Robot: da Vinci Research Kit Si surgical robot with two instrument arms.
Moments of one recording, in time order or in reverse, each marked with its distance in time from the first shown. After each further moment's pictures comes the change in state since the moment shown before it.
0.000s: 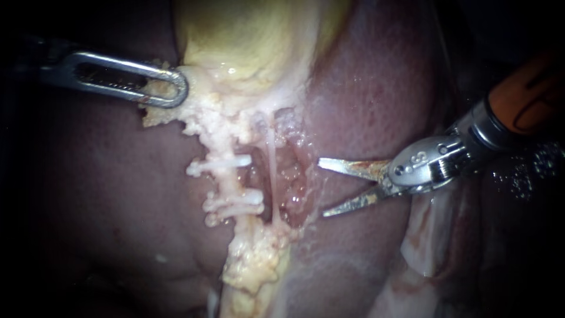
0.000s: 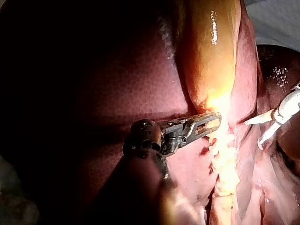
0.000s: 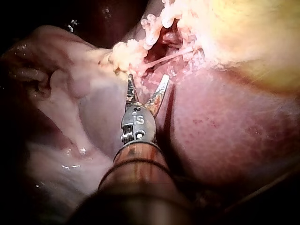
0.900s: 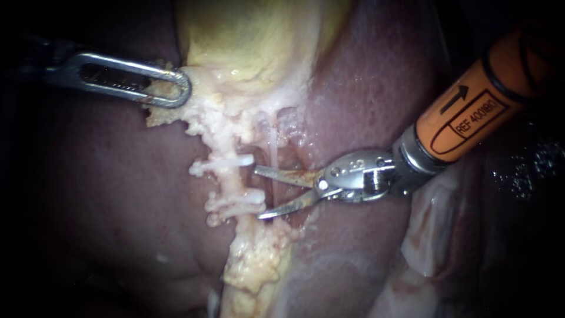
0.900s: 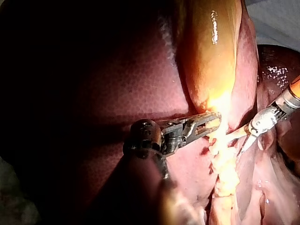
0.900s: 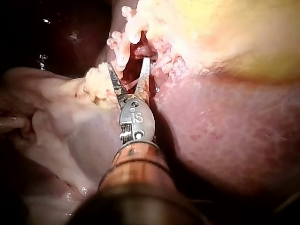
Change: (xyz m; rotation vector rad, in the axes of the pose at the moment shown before) right arm -0.001 0.001 0.010 0.238 0.150 0.219; left arm 0.000 0.000 0.000 0.003 0.003 0.002
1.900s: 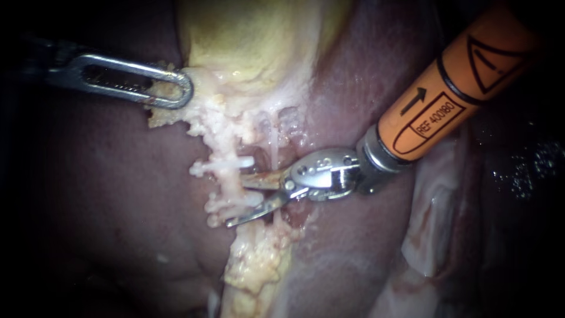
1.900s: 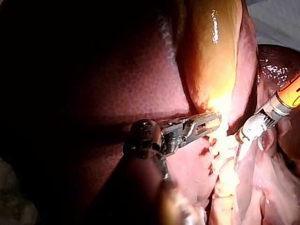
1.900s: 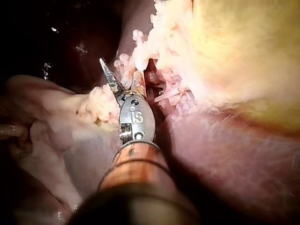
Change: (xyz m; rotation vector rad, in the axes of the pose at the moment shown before) right arm 0.004 0.000 0.006 0.185 0.135 -0.090; left arm 0.000 0.000 0.000 0.001 0.000 0.001
